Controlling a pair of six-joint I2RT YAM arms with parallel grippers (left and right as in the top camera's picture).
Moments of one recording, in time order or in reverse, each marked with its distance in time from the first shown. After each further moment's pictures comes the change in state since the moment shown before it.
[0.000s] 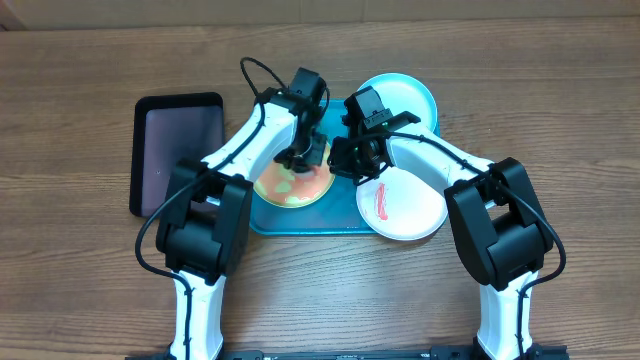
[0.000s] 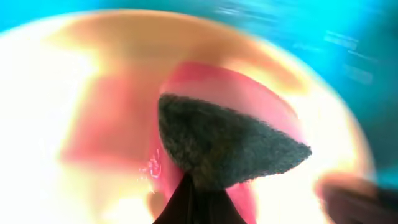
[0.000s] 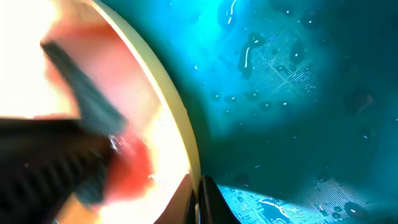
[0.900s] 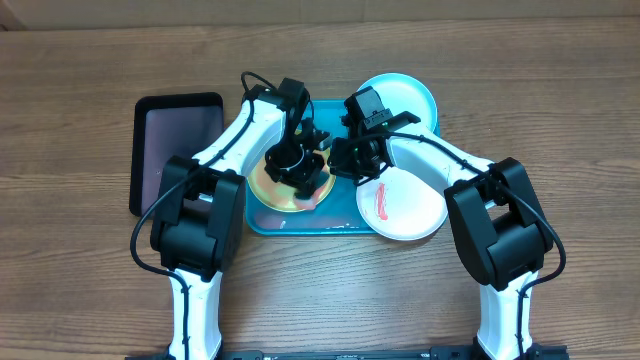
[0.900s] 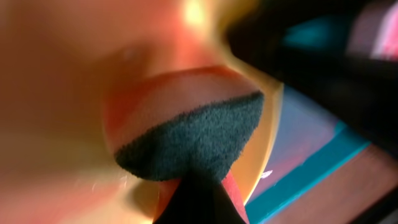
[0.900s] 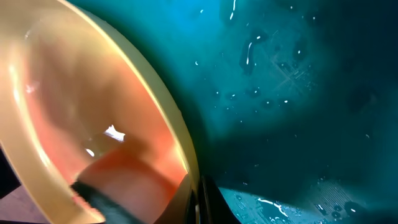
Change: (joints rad) left arm 0.041 0.003 -0.005 -0.219 0.365 0.369; right arm 0.000 0.000 0.000 -0.002 -0.002 -0.010
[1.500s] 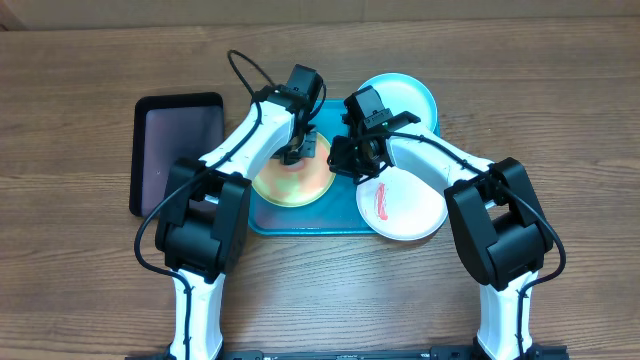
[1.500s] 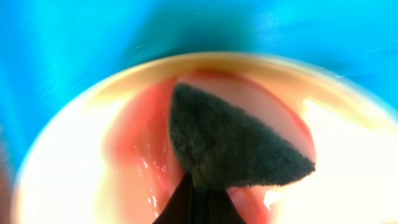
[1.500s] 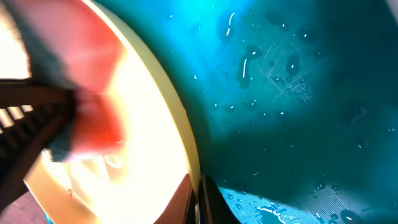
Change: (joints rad) left arm -0.027 0.004 0.011 0.241 -0.512 -0.486; right arm 0.000 0.000 0.000 0.011 0.014 0.012
